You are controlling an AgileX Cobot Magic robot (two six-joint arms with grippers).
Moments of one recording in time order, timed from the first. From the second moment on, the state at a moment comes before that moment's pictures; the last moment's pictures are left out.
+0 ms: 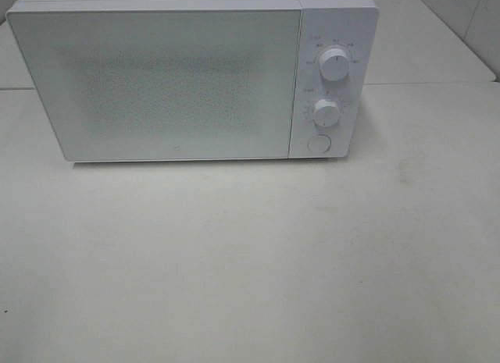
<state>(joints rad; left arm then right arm) 0.00 0.00 -0.50 -0.01 1.04 0.04 0.06 0.35 -0.55 -0.07 0.64 0.08</state>
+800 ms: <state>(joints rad) 0.00 0.00 -0.50 -0.01 1.04 0.04 0.06 0.72 -0.55 -0.07 0.18 0.08</state>
